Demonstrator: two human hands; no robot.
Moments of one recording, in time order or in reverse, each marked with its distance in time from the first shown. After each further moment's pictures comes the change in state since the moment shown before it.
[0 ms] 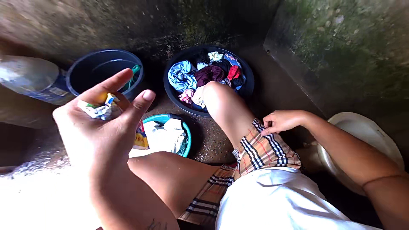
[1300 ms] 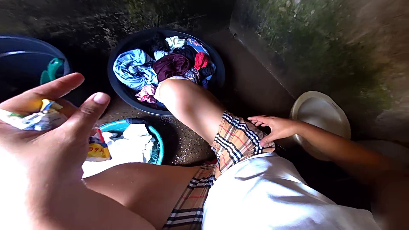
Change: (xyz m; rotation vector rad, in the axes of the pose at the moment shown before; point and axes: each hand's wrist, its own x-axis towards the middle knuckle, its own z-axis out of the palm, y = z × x) left_hand 0.016 -0.078 0.043 -0.228 -0.133 -0.006; right_hand -0.055 0.059 0.068 0.266 0.188 -0.091
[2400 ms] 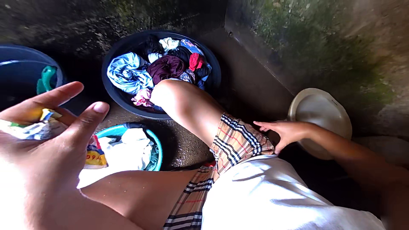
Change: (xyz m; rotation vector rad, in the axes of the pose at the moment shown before) left_hand -0.003 0.049 0.021 -0.004 -0.018 -0.065; right_hand -0.030 0.022 -0.009 -0.117 -0.142 -0.002
